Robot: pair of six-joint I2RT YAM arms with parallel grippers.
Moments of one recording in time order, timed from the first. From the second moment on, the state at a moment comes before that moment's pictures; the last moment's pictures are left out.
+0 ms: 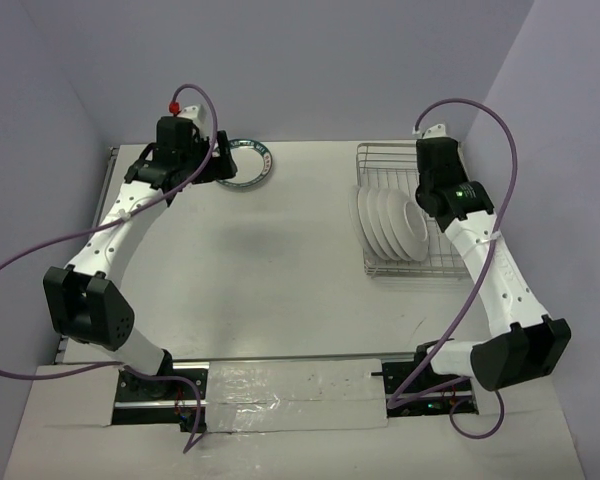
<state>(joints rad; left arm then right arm) -0.29 1.57 1.52 -0.53 0.01 -0.33 0.19 1.27 1.36 -0.77 0.75 -0.36</state>
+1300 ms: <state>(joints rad) -0.29 1.62 1.49 -0.55 -0.05 -0.33 0.38 1.37 1.27 -0.79 0.95 -0.22</state>
